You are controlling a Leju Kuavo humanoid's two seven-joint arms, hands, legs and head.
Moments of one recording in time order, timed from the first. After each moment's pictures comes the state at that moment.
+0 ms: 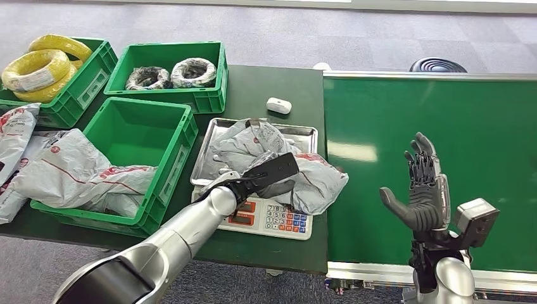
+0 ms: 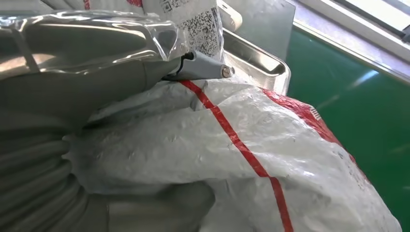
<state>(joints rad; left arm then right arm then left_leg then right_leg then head) -0.87 -0.33 -0.57 -0.46 -0.30 -0.07 -0.22 -0.10 0.03 -0.21 -1.50 0.15 0.27 -0.49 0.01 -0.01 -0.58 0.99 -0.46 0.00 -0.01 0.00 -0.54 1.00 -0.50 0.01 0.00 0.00</state>
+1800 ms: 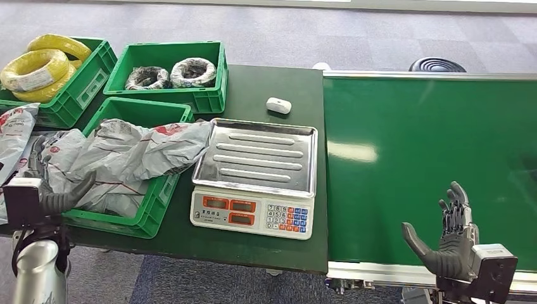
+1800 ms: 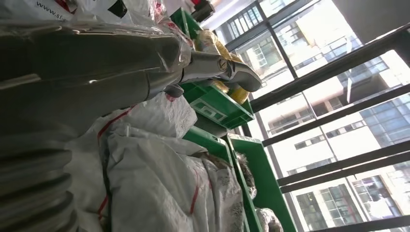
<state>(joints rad) -0.25 0.07 0.32 -1.36 -0.12 0.11 -0.50 0.17 0.14 -0.36 -1.68 0.25 0.13 -0.43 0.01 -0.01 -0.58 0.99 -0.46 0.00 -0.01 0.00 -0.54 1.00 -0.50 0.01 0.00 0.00</state>
